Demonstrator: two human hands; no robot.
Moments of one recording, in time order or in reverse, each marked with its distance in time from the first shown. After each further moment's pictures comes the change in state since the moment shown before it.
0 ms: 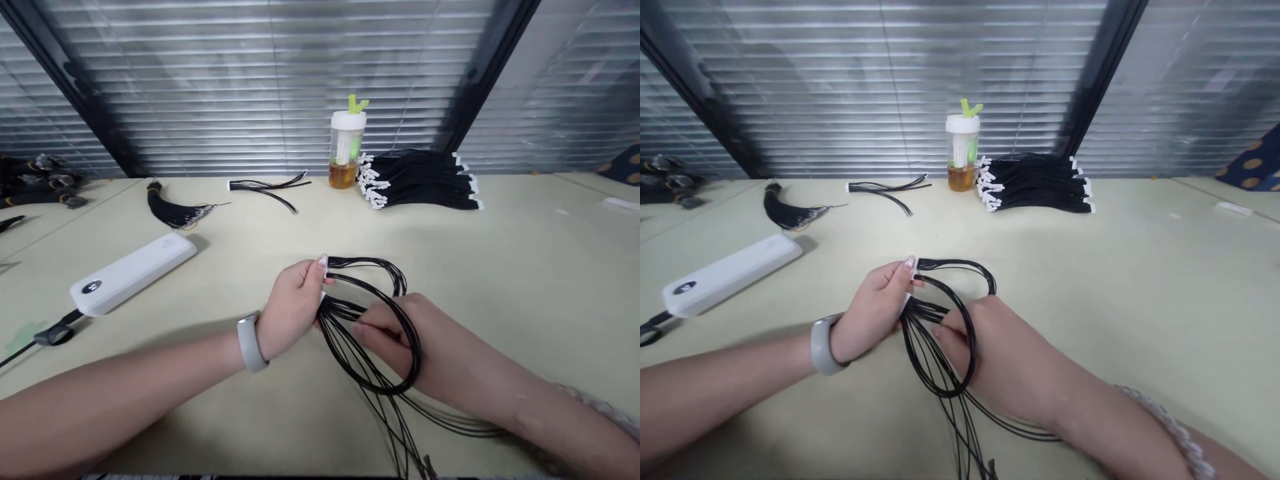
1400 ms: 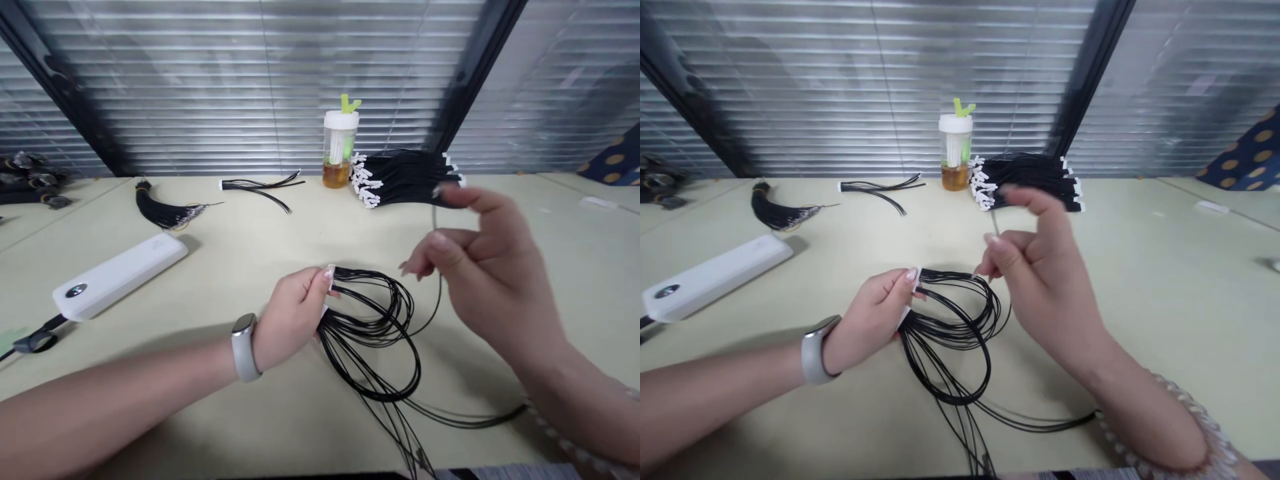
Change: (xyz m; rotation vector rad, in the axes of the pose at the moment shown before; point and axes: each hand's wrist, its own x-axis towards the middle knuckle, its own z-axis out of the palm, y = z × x) left_hand -0.006 -0.009 0.001 0.103 -0.095 0.217; right_hand 0.008 0.011 -0.037 0.302 0.812 -0.224
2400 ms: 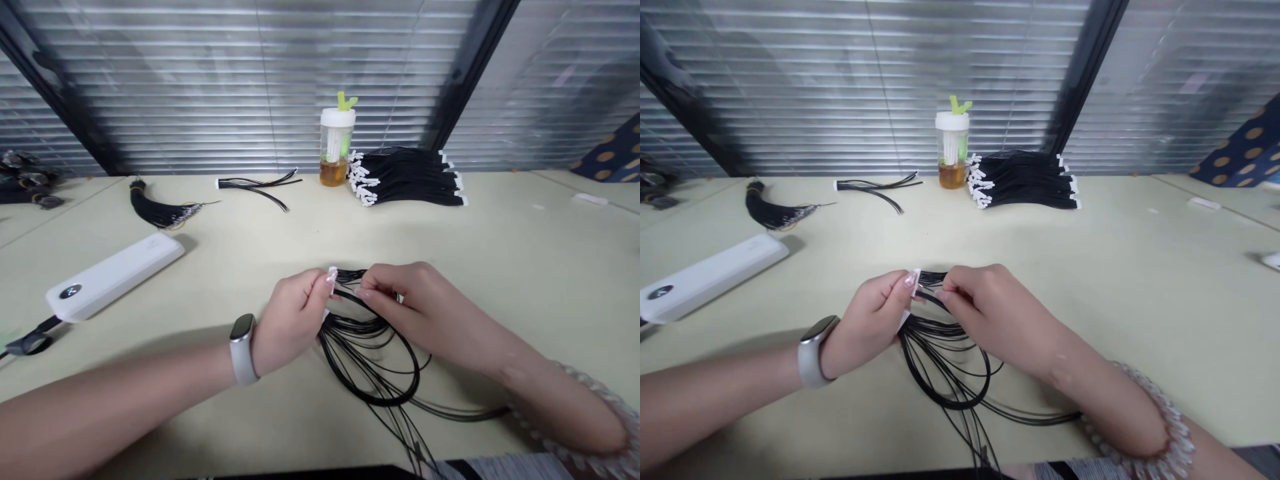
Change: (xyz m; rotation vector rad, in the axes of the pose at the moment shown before) left_hand -0.004 0.005 -0.001 0.114 -0.016 0.104; right_hand -0.009 -0.008 0.014 -0.370 -0.628 0.139
